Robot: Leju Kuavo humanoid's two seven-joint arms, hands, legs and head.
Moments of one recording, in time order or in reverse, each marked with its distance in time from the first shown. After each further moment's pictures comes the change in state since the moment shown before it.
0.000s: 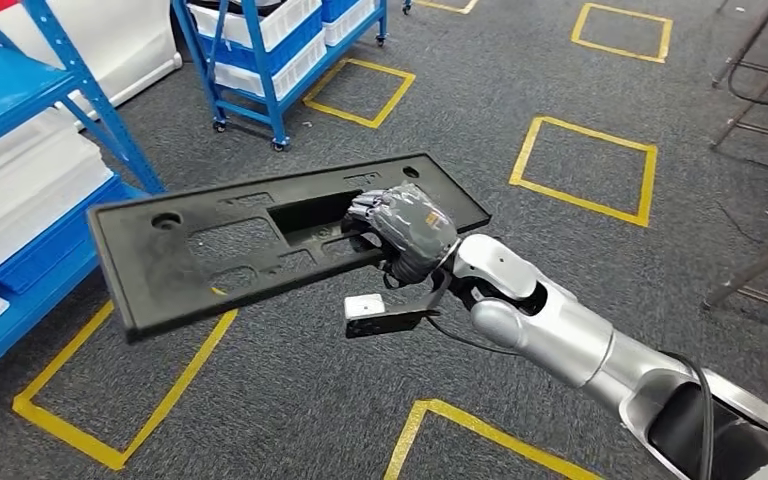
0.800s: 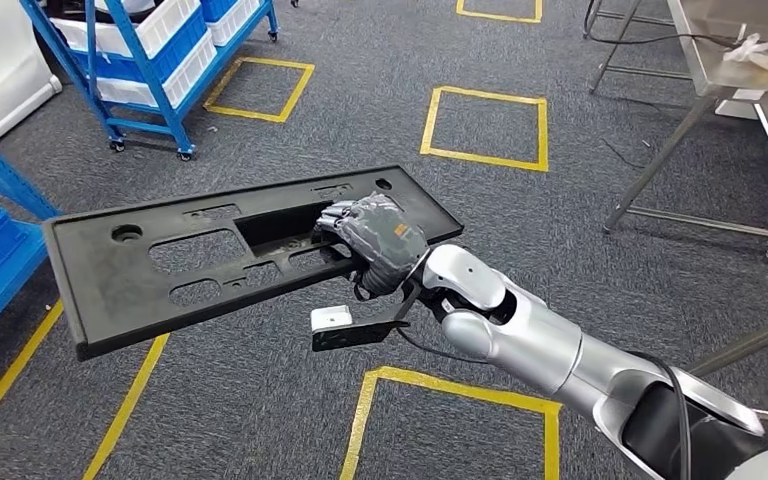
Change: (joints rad) left arm 0.005 0.018 0.000 -0.002 -0.037 -0.006 0.000; right arm -0.019 0.072 0.060 0.034 0.008 -0.018 0.042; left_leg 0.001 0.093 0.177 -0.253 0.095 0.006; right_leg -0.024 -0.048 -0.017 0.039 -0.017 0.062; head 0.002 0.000
